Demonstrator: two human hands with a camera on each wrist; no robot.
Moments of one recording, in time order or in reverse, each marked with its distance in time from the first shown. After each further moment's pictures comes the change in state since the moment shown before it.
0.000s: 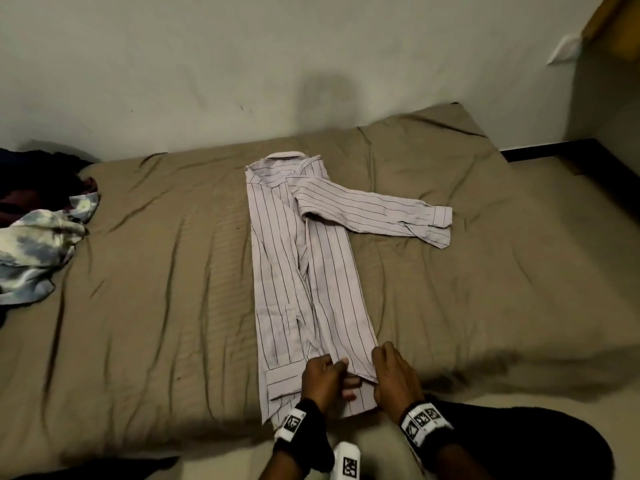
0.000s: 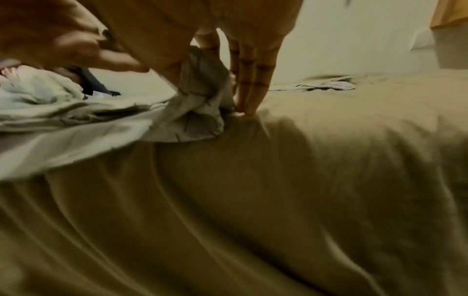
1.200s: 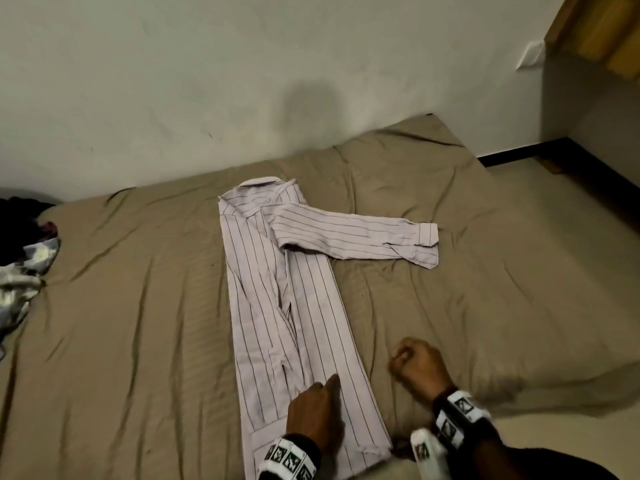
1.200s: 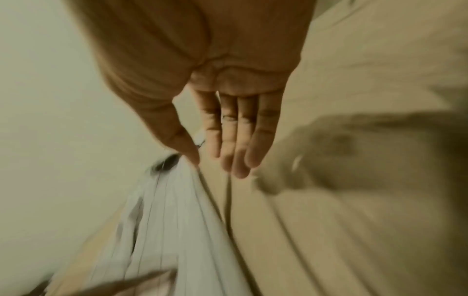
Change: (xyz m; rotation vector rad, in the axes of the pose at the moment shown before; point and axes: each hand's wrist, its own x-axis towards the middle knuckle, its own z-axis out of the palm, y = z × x) left_hand 0.036 0.032 0.004 1.619 0.004 0.468; right_hand 0.072 0.063 -0.060 0.636 0.253 0.281
